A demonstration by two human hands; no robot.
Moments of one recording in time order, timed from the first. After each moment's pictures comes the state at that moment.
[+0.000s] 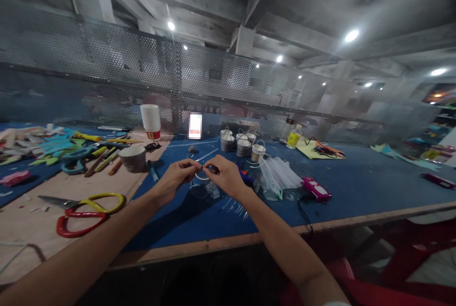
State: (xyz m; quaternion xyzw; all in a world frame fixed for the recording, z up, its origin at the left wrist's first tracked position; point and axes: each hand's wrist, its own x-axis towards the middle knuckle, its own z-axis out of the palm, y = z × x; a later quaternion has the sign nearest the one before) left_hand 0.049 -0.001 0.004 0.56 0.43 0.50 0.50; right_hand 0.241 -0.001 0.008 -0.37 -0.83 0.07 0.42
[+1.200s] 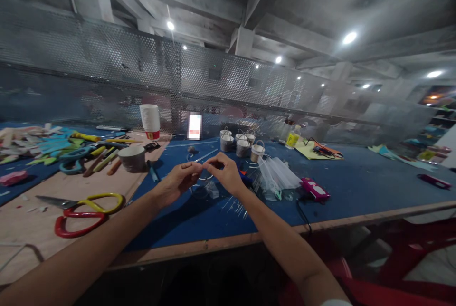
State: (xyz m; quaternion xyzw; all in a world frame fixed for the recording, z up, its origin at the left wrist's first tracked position) left_hand 0.049 -0.003 -0.003 0.50 0.34 0.48 0.64; right_hand 0.236 0.002 0.007 -0.32 -0.74 0.25 0.54
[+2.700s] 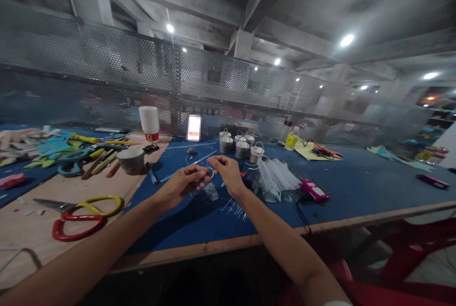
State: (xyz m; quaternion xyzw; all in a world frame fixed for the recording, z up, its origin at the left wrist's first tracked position) left_hand 0.059 -0.012 0.002 0.50 0.32 0.46 0.66; right_hand 0.231 0.010 0.005 -0.36 -0.59 0.42 0.59
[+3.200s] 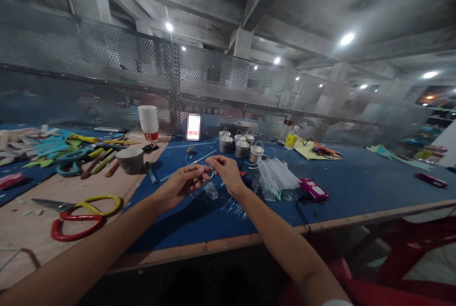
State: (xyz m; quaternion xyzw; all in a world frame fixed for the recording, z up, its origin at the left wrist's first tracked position) left_hand 0.059 -0.011 0.003 0.50 0.31 0.46 0.66; right_hand 0.232 0.010 0.005 -0.35 -0.61 0.43 0.56
